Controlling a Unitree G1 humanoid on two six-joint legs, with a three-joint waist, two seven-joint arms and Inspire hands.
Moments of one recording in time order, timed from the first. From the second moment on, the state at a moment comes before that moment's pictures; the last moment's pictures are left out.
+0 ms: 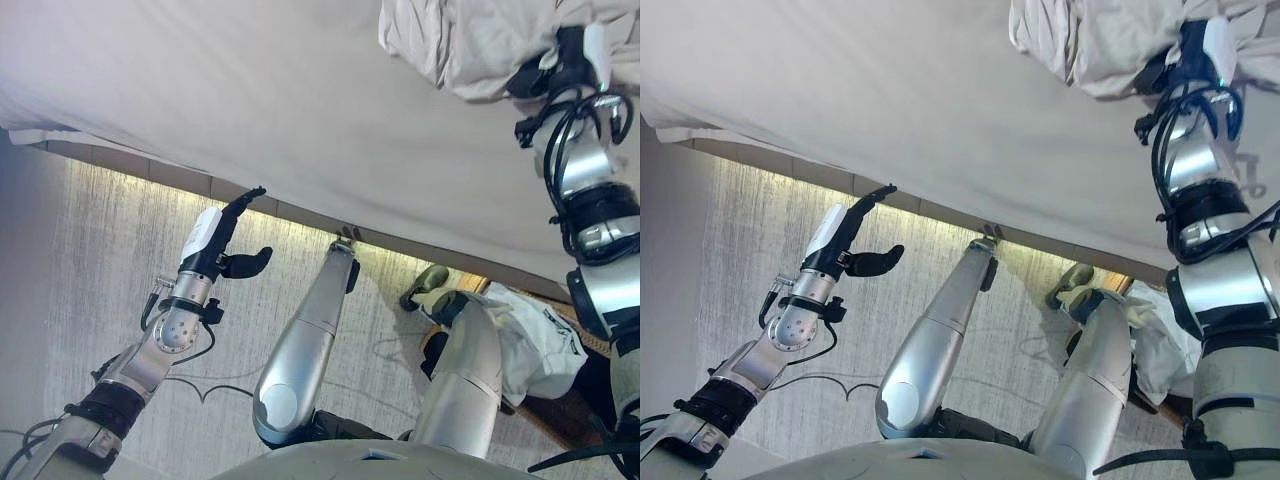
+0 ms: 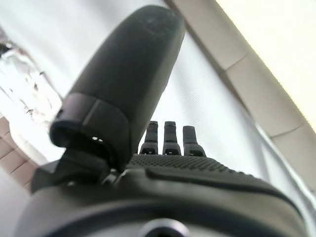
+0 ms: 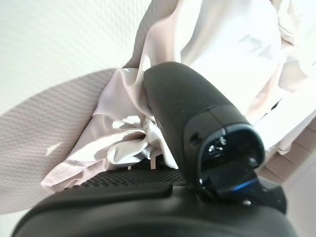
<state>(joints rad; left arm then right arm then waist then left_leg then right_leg) -0.09 0.67 -0.36 0.25 0.11 -0.38 0.34 -1.09 -0.75 0.42 0.89 0.12 0.17 -0.36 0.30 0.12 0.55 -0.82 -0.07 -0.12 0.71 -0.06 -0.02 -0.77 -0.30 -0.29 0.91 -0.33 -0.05</state>
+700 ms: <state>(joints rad) -0.18 0.68 -0.34 0.33 0.11 -0.32 0.35 -0.86 -0.74 0.20 0.69 0.27 0.04 -0.21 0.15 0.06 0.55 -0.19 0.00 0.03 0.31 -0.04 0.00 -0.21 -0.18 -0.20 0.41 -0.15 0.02</state>
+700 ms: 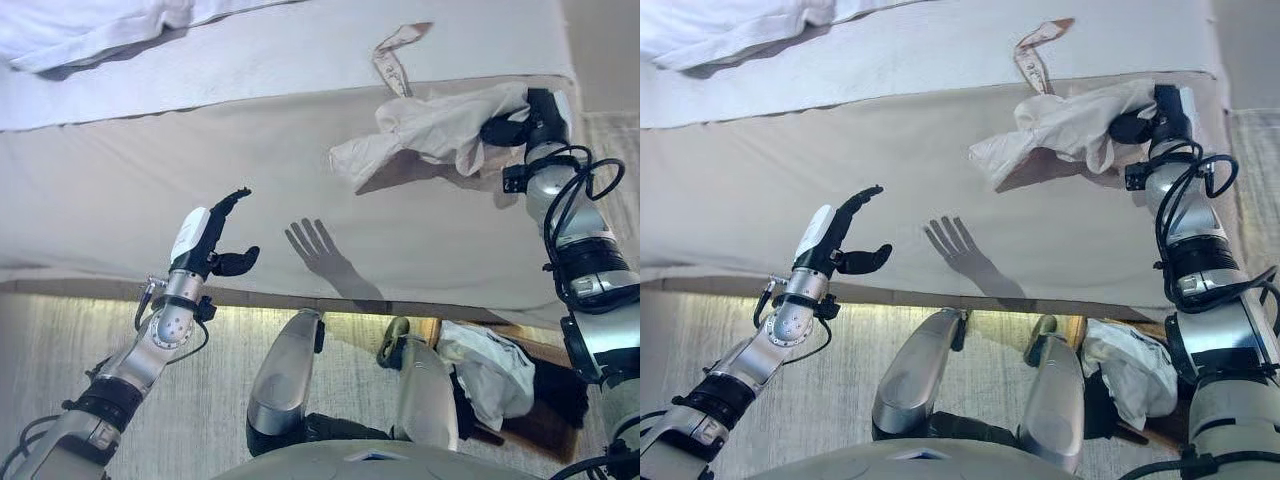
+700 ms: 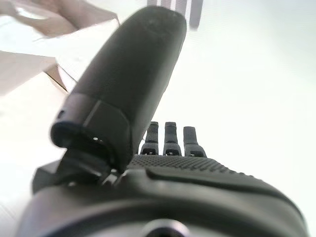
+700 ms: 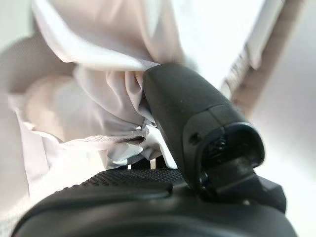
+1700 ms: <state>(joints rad) -0.13 0.66 -0.08 0.40 -0.01 -0.20 0.36 -0.71 -0.78 0.05 0.44 0.36 -0.01 -0.20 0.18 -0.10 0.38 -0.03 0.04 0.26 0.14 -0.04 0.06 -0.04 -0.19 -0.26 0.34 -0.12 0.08</state>
